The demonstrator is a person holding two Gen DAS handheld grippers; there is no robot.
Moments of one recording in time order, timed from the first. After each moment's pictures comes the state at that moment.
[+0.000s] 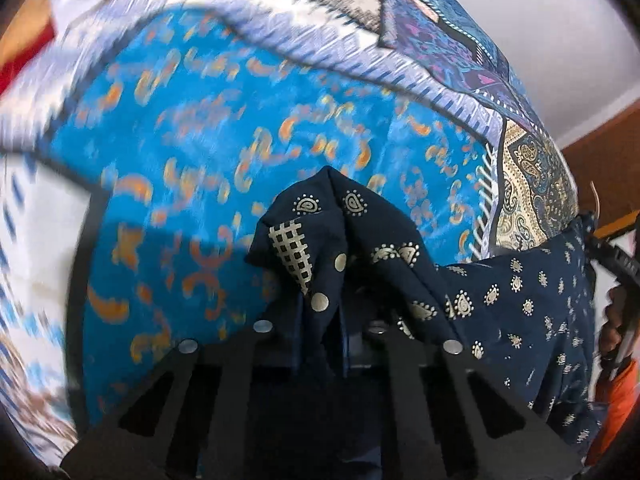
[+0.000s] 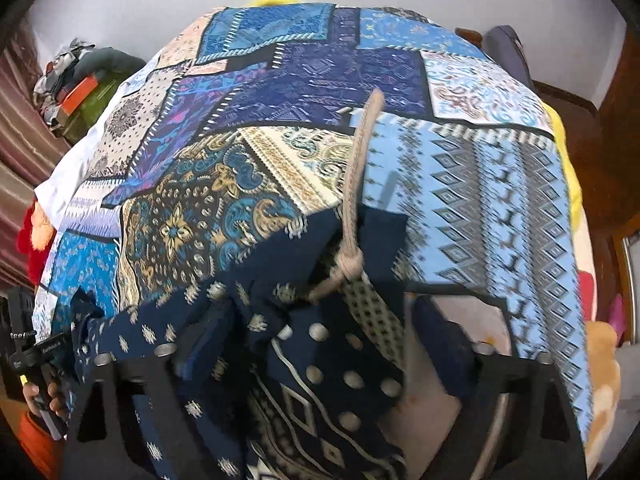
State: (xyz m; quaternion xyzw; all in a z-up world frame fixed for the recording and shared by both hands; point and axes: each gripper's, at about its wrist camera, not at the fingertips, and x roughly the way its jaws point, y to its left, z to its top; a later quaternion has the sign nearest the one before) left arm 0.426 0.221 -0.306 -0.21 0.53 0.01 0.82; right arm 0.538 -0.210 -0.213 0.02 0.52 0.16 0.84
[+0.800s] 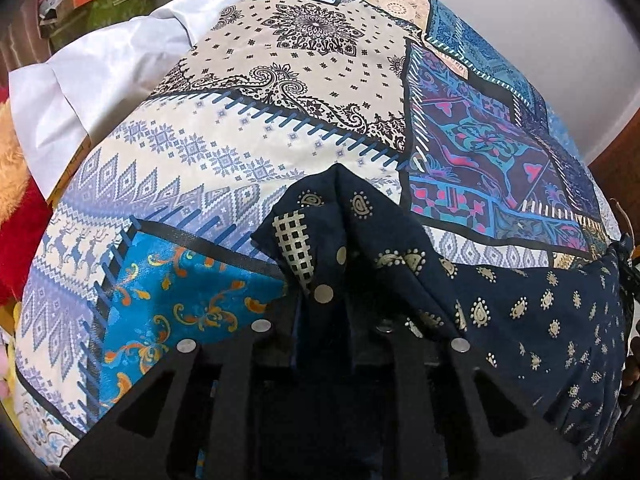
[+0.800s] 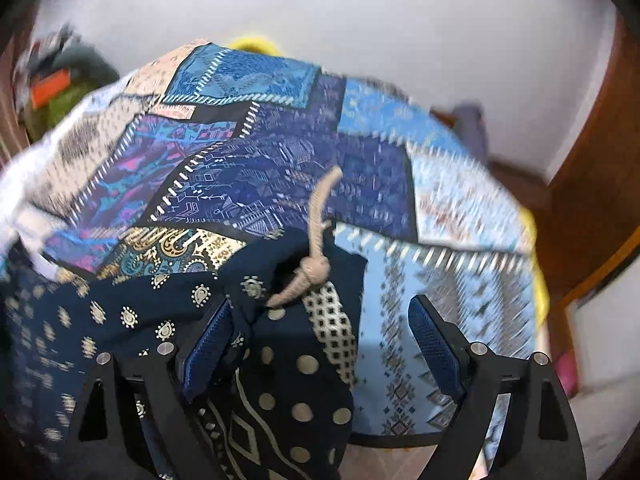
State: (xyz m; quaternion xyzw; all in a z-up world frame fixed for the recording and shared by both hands) left arm 0.529 0.248 -0.277 -0.14 0.49 0.08 0.86; right arm 0.594 -0.180 -0.204 -0.05 0.44 0.08 0.89
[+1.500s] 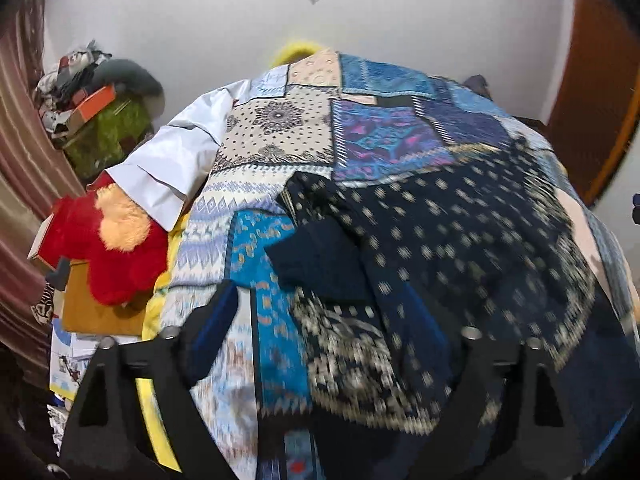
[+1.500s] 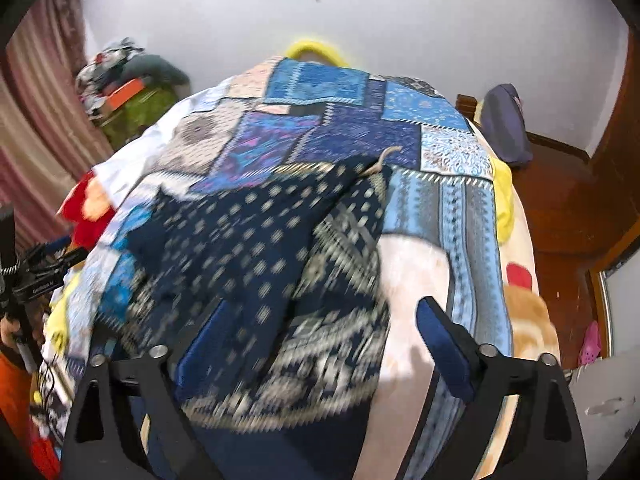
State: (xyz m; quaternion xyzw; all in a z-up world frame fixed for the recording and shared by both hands) left arm 0.323 0.168 -0.139 0.02 0.42 0.05 0.91; right arm 0.385 -0.220 -0.083 -0.02 0.46 0.19 0.87
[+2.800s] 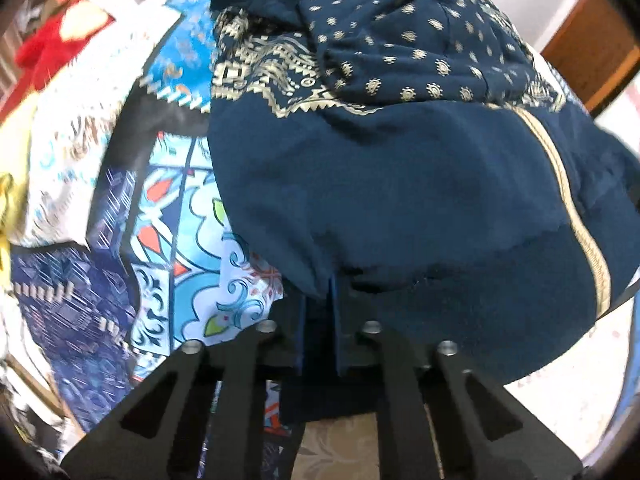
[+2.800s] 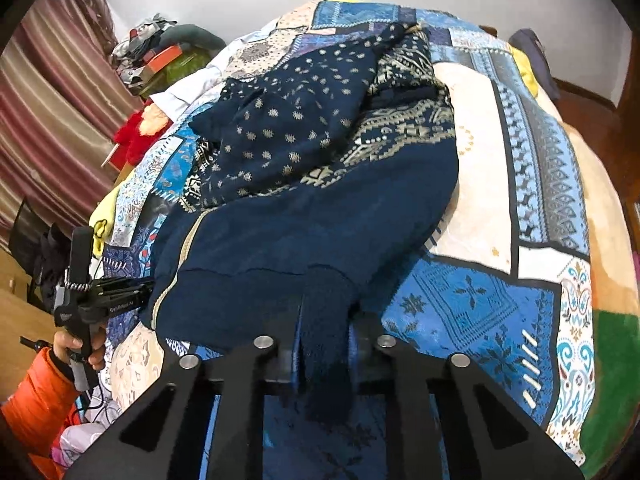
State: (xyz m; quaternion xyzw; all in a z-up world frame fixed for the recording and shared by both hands) left arm 0.175 0.095 -0.297 -0.06 0.55 0.00 0.83; right arm 0.194 -0.226 -0.170 0.03 0.50 0.24 0.83
